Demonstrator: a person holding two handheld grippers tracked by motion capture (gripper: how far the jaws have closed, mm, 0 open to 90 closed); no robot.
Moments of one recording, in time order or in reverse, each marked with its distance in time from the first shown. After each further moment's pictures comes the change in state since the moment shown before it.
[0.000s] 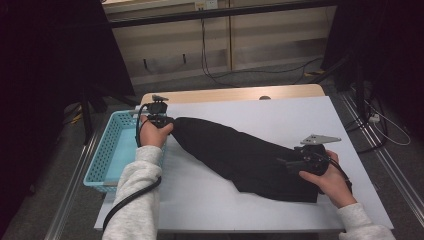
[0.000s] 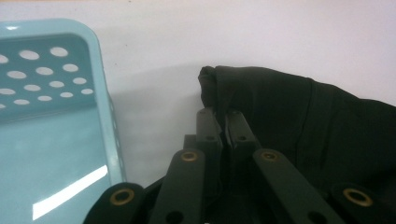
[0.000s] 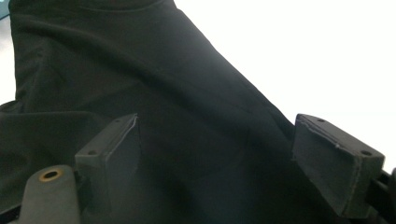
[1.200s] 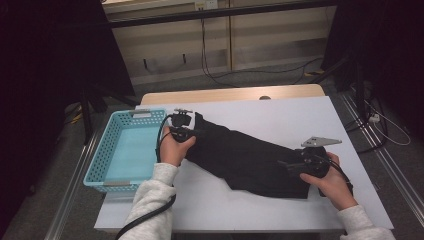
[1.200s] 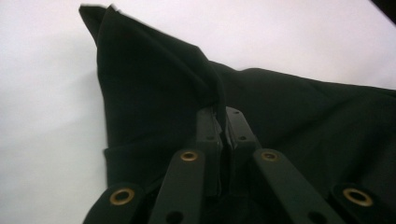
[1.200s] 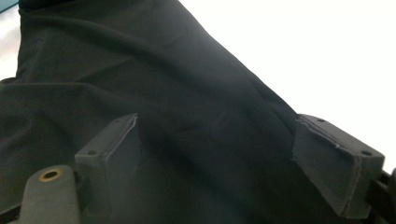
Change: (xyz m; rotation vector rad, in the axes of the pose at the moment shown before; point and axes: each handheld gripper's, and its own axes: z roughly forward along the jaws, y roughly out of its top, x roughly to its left) left arm -0.063 -0.036 0.022 -0.047 -0.217 0.132; right arm 0.002 -0.005 -0.003 0.012 0.002 0.000
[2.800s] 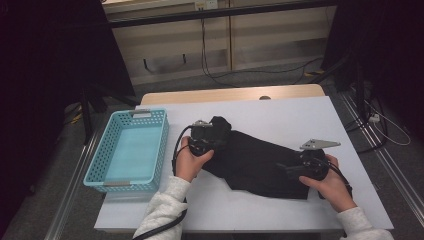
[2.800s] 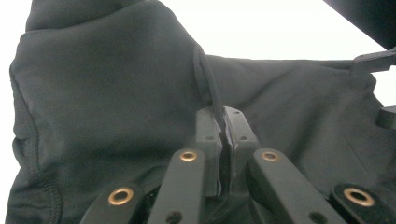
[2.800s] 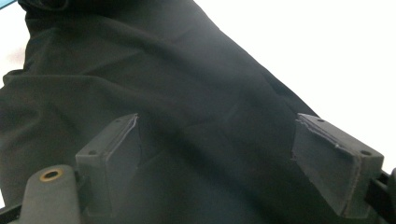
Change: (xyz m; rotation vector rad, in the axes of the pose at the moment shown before) left arm -0.047 -0.023 0.026 -0.029 -0.157 0.113; right arm 0.006 -0.004 0.000 0.008 0.008 -0.011
